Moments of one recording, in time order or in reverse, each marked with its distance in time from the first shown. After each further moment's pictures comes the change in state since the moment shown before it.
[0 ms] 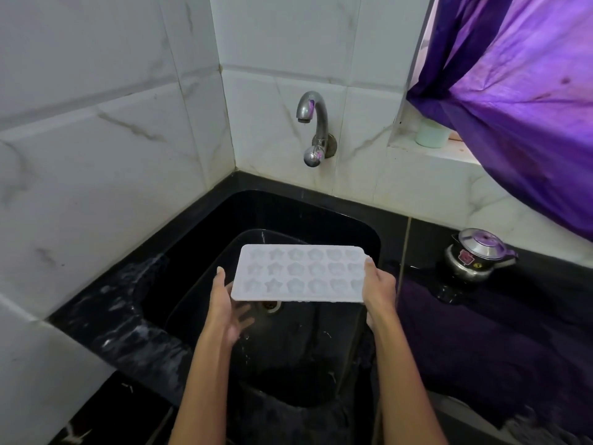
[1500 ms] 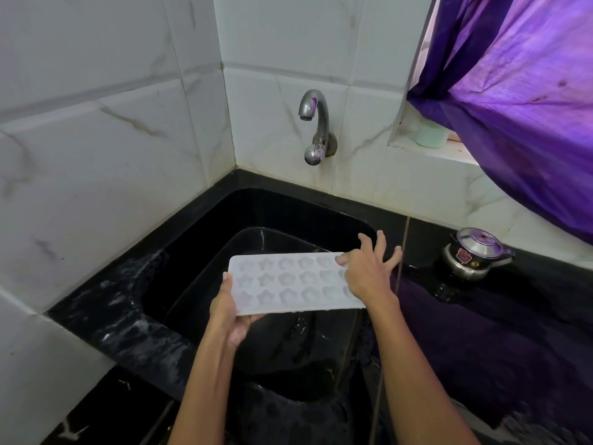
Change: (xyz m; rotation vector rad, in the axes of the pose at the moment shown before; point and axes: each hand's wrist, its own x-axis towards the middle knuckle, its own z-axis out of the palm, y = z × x) left_hand -0.012 -0.008 -0.001 -0.206 -0.034 0.000; right_hand -0.002 -0.028 0.006 -1.230 -0.123 -0.591
